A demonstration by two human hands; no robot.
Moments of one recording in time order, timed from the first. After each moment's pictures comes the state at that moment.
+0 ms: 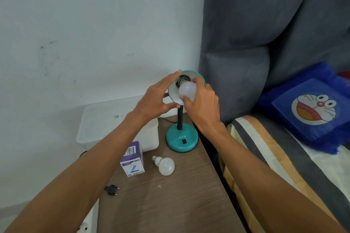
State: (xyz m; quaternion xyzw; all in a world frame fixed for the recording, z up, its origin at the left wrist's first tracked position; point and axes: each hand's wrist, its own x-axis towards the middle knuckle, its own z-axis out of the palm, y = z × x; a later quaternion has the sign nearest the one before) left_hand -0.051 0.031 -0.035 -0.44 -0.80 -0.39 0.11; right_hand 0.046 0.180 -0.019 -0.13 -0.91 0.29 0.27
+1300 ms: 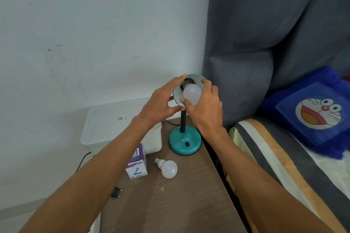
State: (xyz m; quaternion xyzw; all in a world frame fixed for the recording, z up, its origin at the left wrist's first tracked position) left_hand -0.046 0.034 -0.036 -0.43 -0.81 -0.40 0.10; right_hand 0.046 0.177 -0.022 -0.16 -0.89 0.31 0.28
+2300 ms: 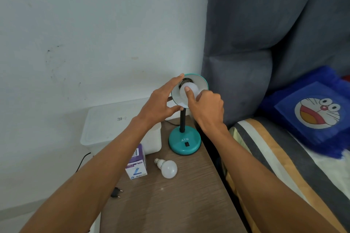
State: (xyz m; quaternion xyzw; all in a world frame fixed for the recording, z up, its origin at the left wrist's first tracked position) left_hand -0.044 0.033 -0.035 -0.42 -0.81 -0.39 0.10; right_hand 0.035 0.180 -0.021 -0.23 -0.89 0.30 0.27
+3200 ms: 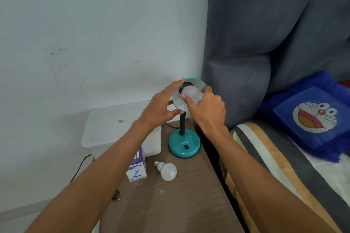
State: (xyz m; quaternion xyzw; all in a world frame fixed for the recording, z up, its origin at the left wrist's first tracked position) left_hand -0.041 0.033 -0.036 -0.42 -0.81 -0.40 0.10; right_hand 0.043 0.181 -0.008 -0.21 -0.90 0.29 0.27
